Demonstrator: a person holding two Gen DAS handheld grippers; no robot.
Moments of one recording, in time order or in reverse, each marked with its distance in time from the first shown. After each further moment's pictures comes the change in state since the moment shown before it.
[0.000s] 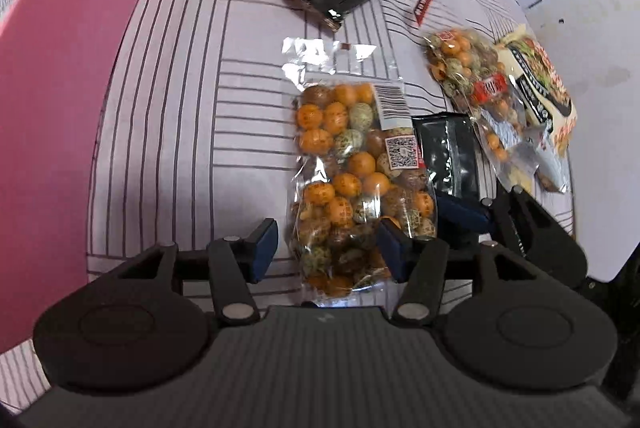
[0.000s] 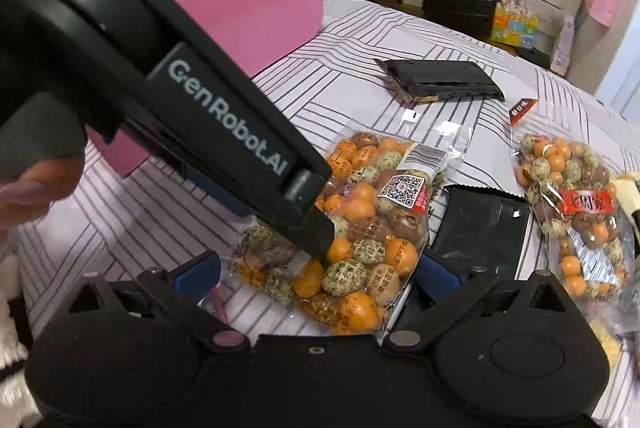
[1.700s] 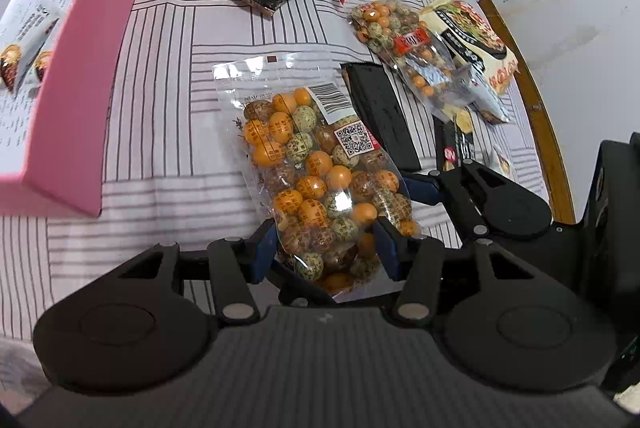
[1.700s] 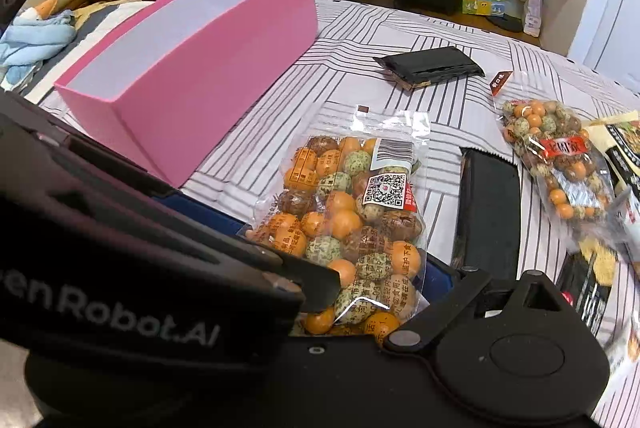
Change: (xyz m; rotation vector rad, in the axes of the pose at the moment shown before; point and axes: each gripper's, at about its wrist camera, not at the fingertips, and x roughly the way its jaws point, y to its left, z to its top) left arm -0.069 -0.038 -0.067 0.166 -0.034 -0.002; right arm -0.048 0.037 -0.007 0.151 0.020 -0.015
